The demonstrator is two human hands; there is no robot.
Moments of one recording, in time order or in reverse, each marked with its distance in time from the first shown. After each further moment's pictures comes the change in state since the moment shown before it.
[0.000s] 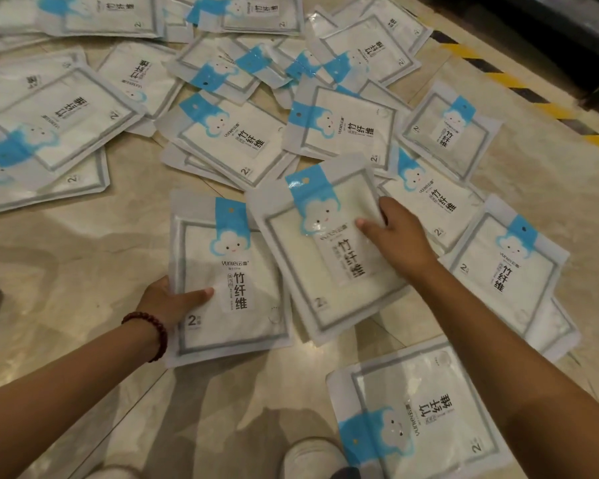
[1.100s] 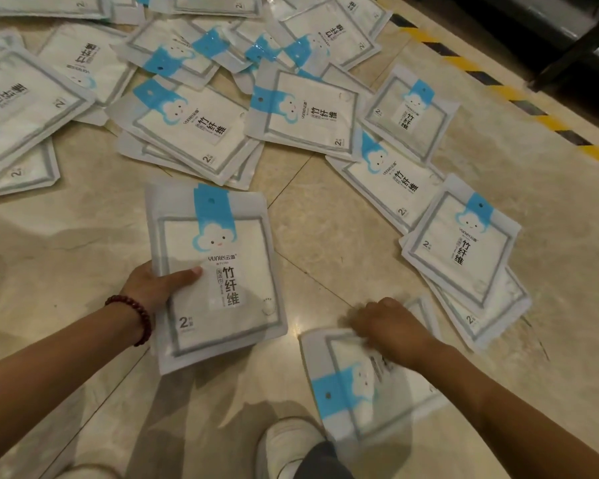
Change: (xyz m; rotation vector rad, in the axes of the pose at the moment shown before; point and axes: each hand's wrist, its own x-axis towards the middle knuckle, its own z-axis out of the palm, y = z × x) left_hand 0.009 -0.001 0.022 -0.102 -0.117 0.006; right_hand -0.117 0.100 0.007 -0.778 -0.639 -0.378
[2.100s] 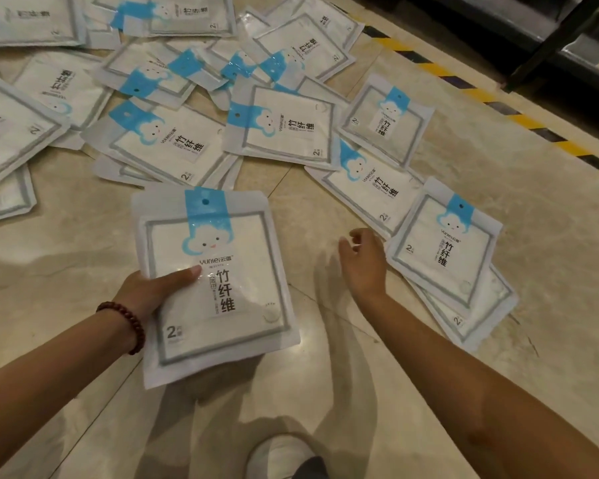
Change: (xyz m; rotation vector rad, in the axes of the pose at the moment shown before) left_hand -0.019 0.032 0.023 -0.050 -0.089 -0.021; right_hand 0.074 0.004 -0.054 0.992 0.807 0.812
